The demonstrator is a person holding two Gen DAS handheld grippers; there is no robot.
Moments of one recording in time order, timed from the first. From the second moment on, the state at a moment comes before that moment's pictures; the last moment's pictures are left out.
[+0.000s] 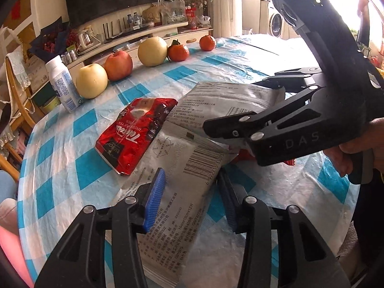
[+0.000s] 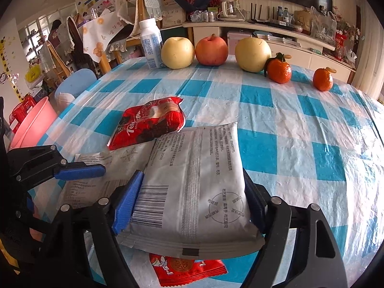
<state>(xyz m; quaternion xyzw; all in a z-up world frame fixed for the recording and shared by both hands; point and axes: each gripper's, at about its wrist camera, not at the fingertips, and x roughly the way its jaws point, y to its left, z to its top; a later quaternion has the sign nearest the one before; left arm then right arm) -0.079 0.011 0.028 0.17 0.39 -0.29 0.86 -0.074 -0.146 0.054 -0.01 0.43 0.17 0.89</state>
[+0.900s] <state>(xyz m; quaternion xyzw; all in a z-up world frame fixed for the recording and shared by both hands) -0.041 0.037 0.012 0.12 0.44 -0.28 0.85 -0.074 -0.178 0.060 0.07 0.44 0.17 0.88</state>
